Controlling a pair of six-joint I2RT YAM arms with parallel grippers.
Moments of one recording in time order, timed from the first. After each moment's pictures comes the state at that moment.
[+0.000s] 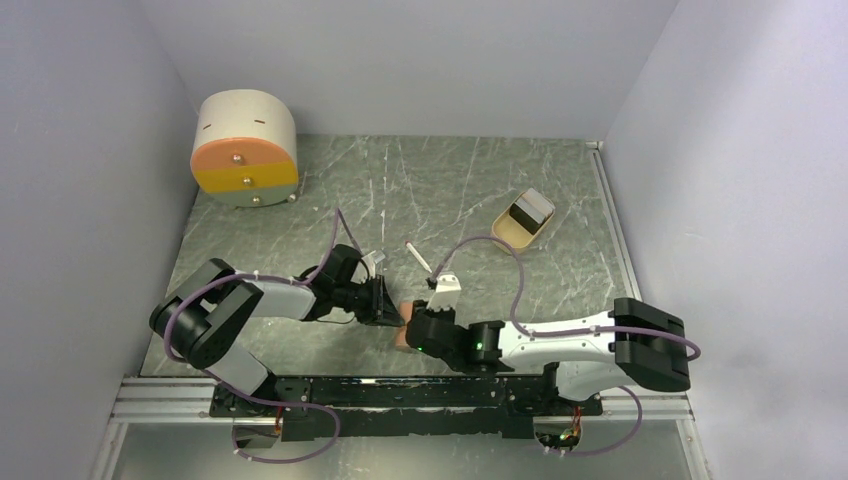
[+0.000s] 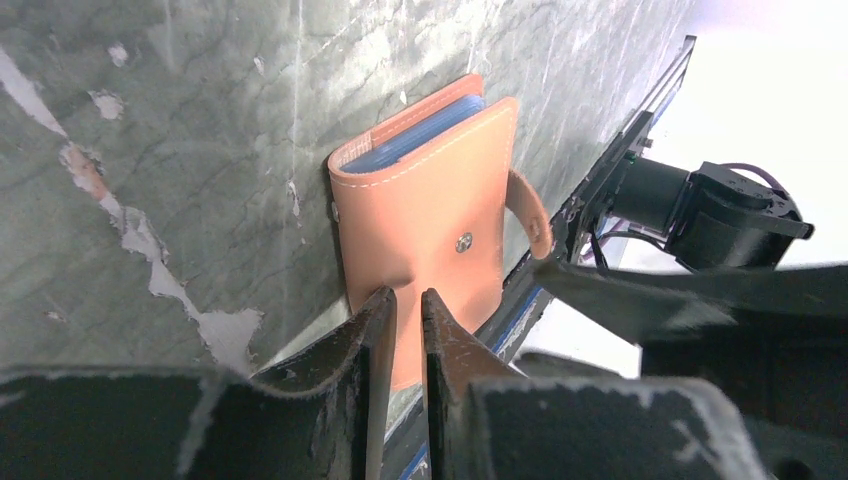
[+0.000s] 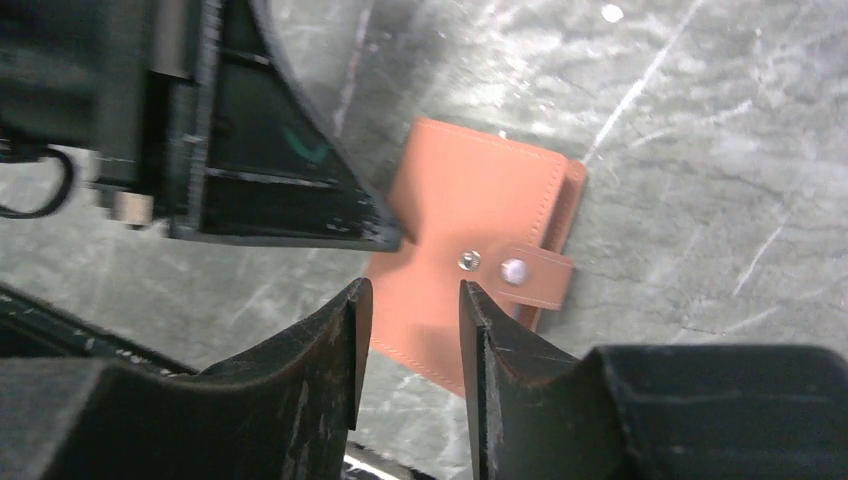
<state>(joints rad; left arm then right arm) -0.66 1.57 0.47 0.31 0.62 -0.86 1.37 1.32 0.56 -0.08 0.67 0.98</state>
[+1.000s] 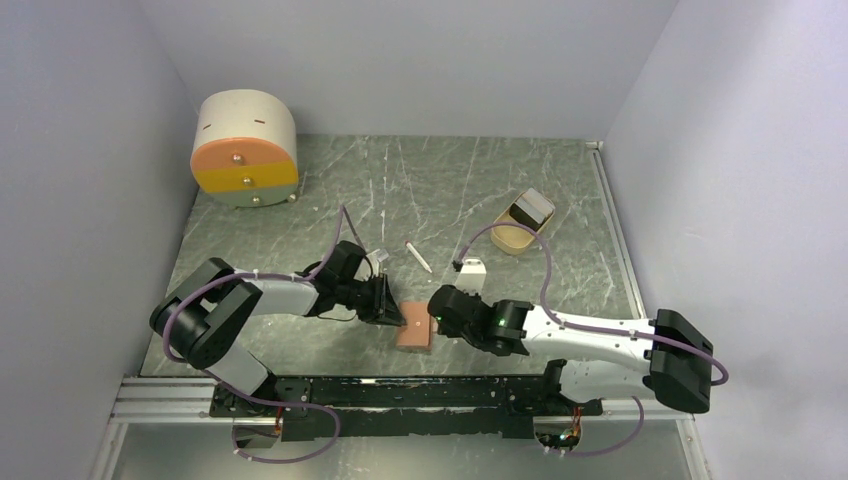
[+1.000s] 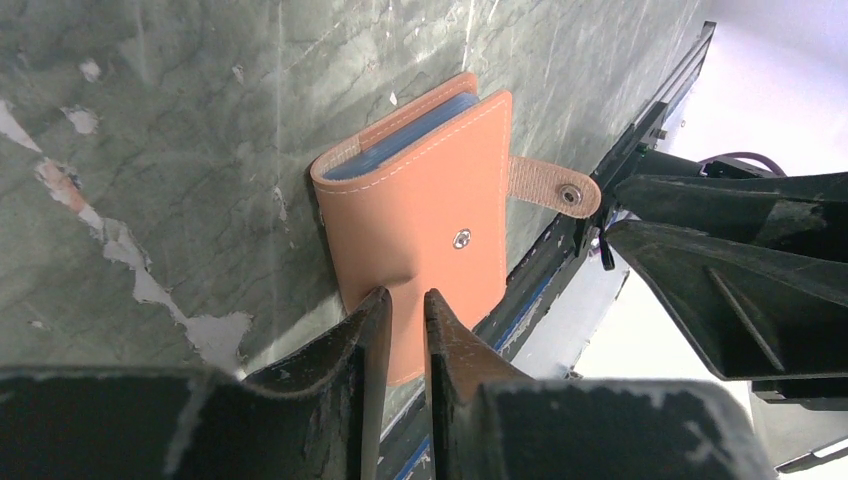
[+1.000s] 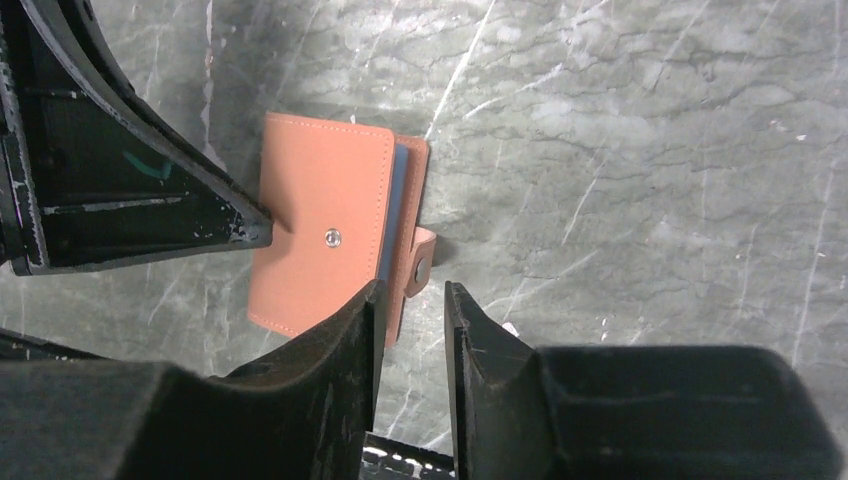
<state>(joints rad) -0.67 1.57 0.52 0.21 0.62 -0.82 1.17 1.16 0.64 -0.45 0.51 0.97</state>
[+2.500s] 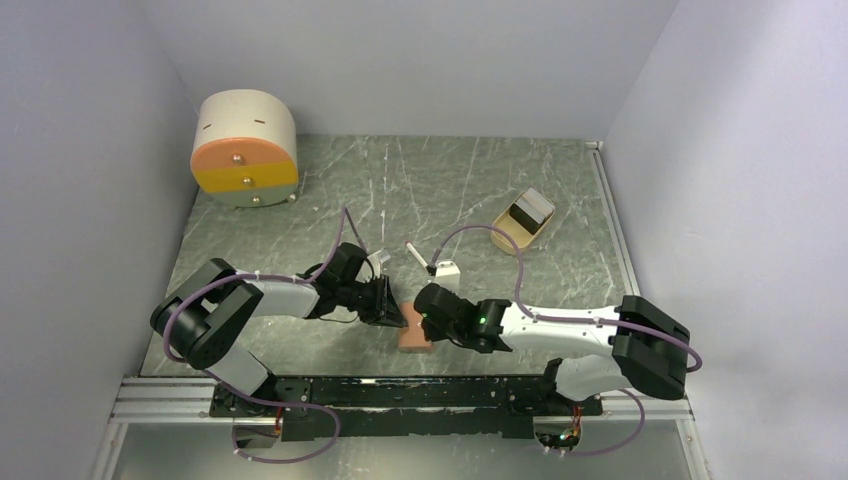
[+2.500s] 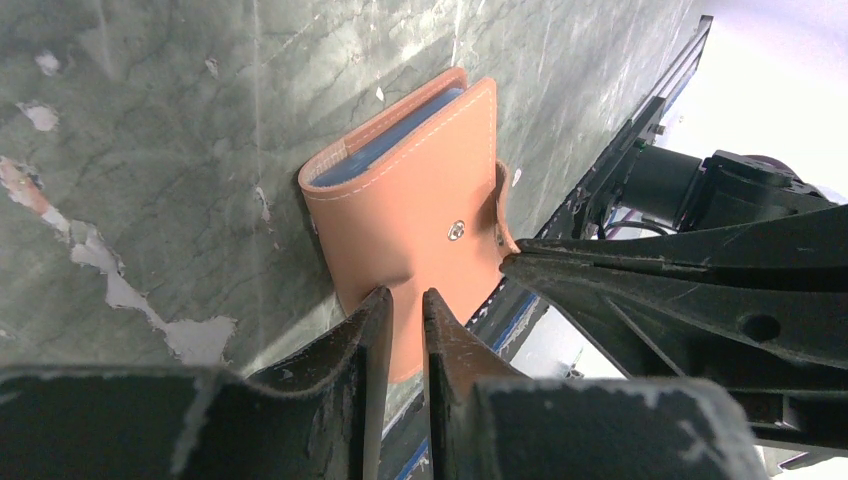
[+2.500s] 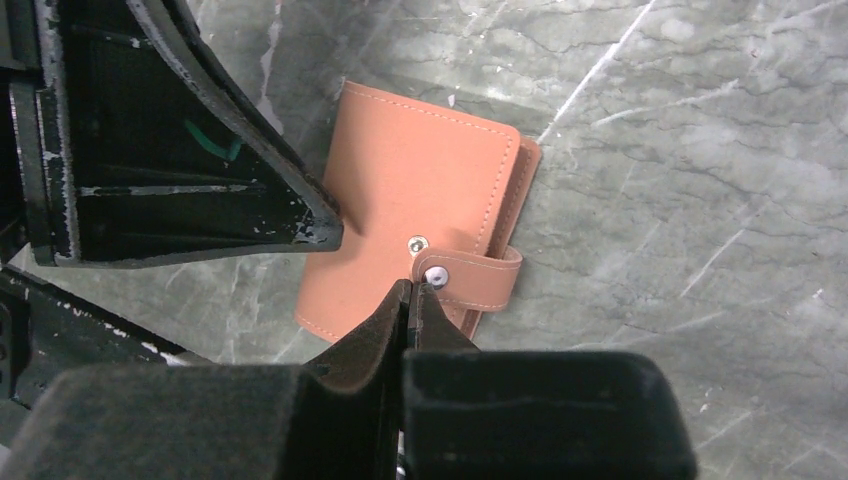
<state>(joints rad) -0.68 1.57 0.51 0.24 0.61 -0.83 1.16 1.31 0.64 -0.24 0.35 0.84</state>
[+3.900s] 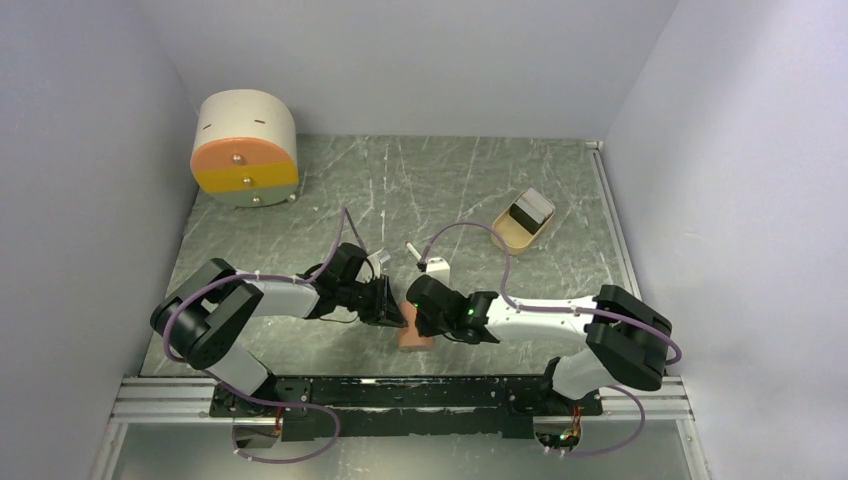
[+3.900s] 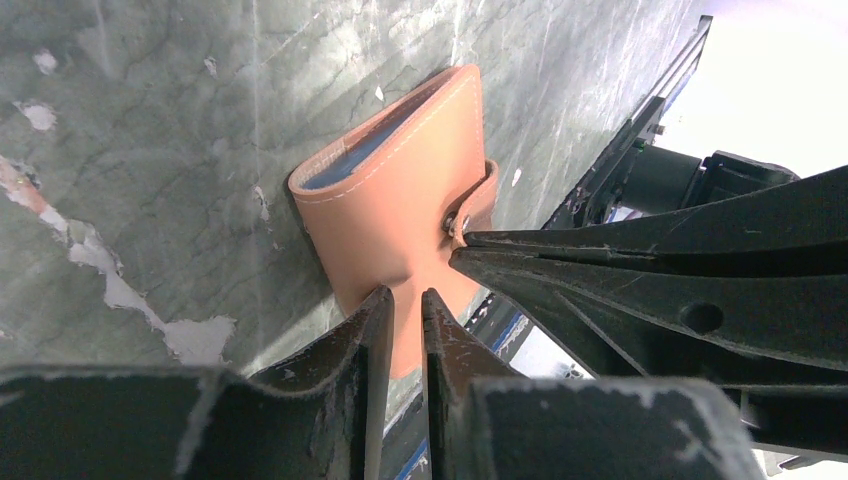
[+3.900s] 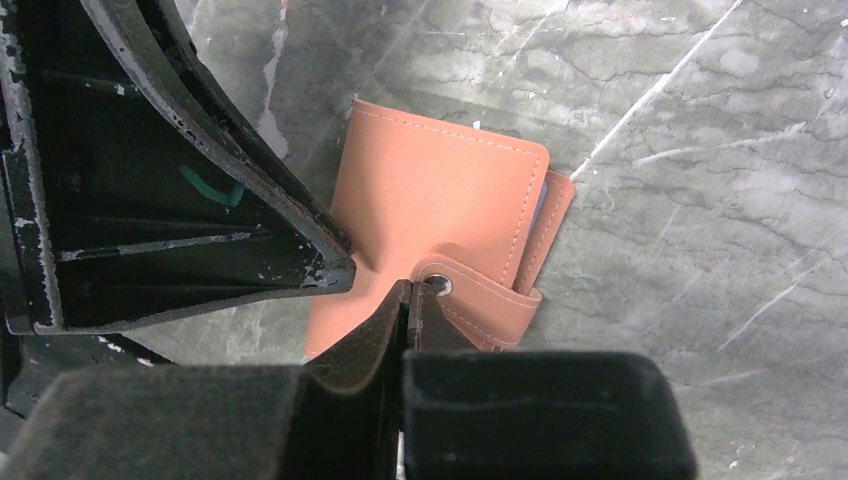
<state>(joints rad) -0.69 1.57 0.51 0.24 0.61 -0.83 1.12 1.43 0.69 -0.18 0.27 0.78</state>
